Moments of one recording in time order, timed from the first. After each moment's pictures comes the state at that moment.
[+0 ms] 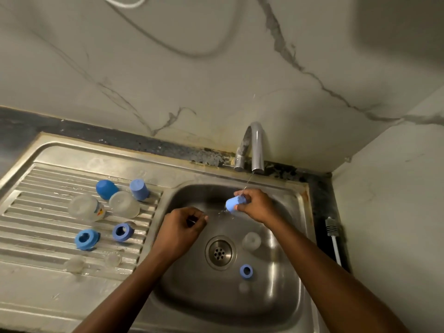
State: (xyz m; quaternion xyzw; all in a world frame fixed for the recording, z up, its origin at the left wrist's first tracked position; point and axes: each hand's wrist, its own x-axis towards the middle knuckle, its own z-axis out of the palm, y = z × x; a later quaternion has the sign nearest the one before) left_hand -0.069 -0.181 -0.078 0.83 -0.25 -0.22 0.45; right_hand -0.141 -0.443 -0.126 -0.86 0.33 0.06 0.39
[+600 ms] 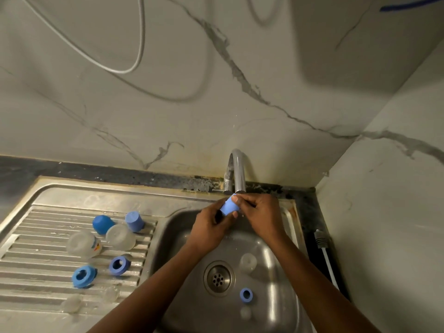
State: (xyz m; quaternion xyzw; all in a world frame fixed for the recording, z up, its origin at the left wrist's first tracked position) left_hand -0.074 -0.270 -0.041 0.71 -0.36 -0.22 0.56; right_hand -0.162 -0.421 -0.031 -0.84 0.27 -0.24 0.41
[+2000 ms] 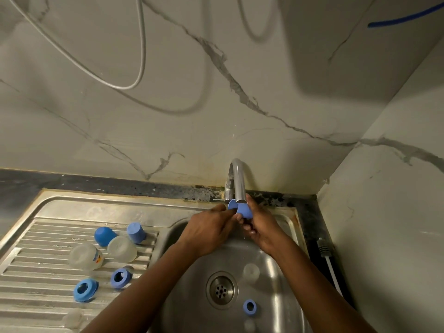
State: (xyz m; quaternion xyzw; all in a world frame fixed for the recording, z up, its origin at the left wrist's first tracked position) left_hand -0.048 -0.273 -0.012 0.80 -0.54 -0.11 0.24; right_hand -0.154 -0.415 -0.015 -0.50 0.38 -0.11 0.77
